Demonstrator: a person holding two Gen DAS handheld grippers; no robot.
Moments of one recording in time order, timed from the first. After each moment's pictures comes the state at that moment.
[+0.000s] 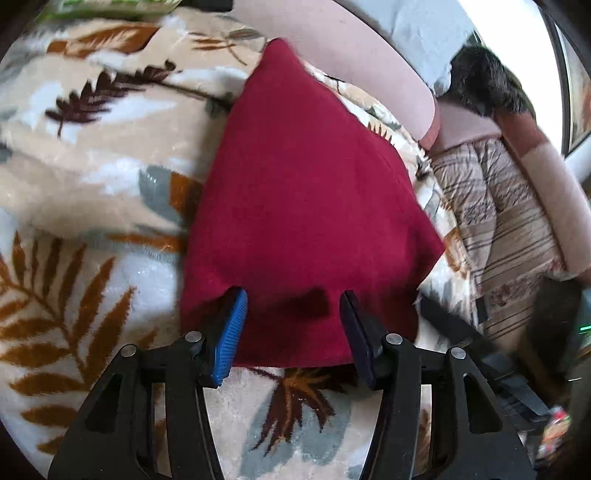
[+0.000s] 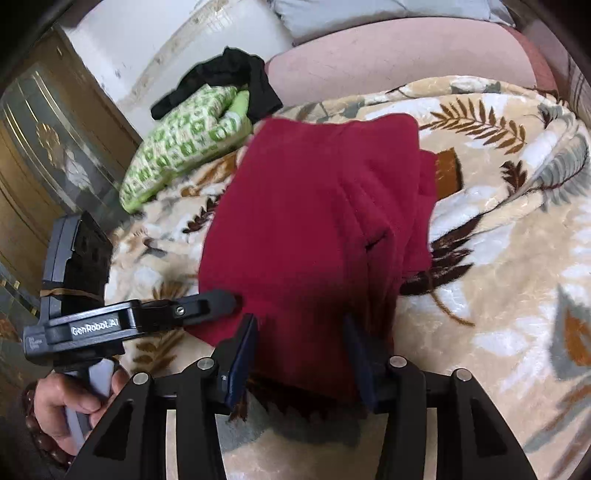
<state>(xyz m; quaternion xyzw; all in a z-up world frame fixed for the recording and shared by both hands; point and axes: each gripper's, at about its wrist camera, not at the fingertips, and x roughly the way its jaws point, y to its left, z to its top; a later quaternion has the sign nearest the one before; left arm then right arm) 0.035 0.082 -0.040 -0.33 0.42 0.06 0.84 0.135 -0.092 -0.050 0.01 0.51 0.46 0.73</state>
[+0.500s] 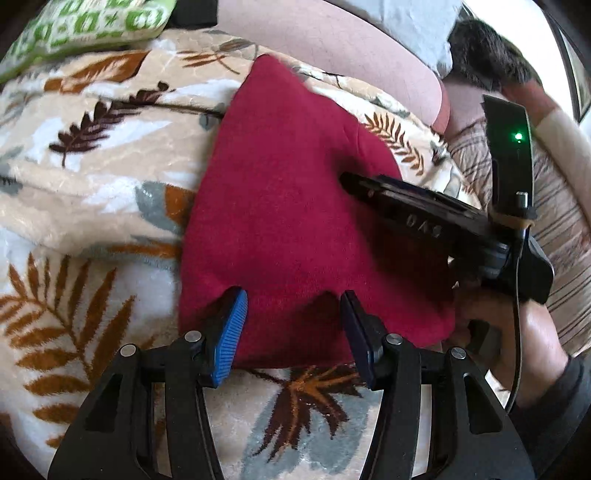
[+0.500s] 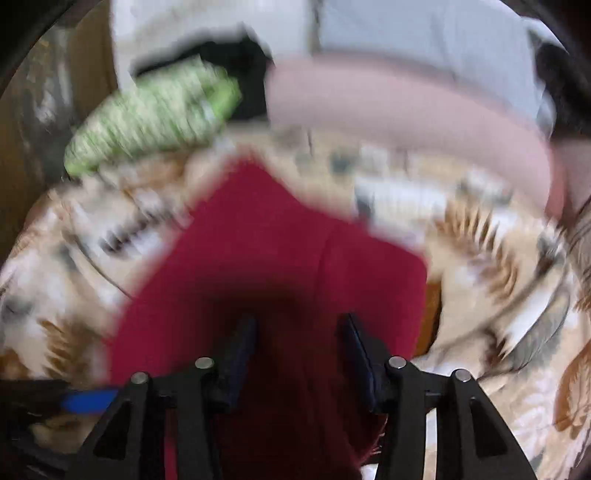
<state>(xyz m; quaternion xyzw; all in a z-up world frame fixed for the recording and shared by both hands) 0.049 0.058 -0.037 -0.26 0.43 0.11 0.86 0.208 0.001 -0.067 -0.16 0.46 0.42 0.77</state>
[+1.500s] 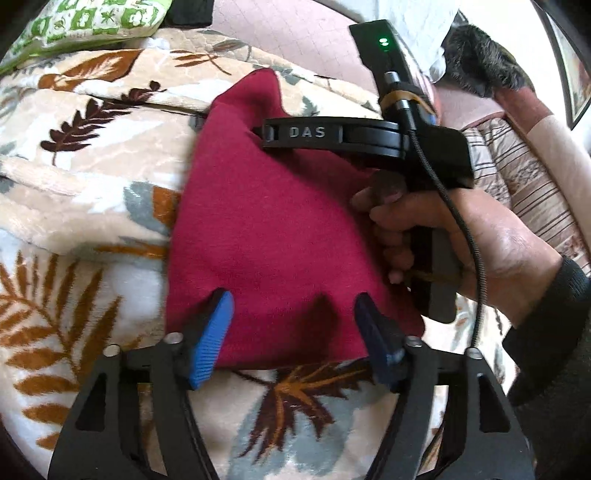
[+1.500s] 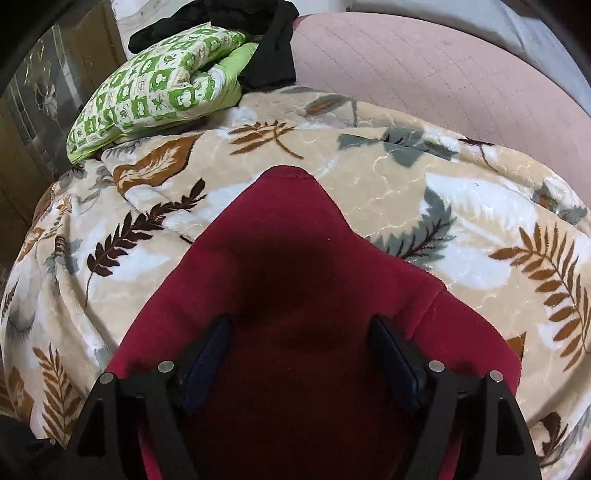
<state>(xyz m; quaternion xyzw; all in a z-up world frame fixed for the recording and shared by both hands) 0.047 0.064 -0.038 -0.29 0.41 0.08 0.86 0.244 0.087 -0.091 -0.18 0.49 0.47 0.71</state>
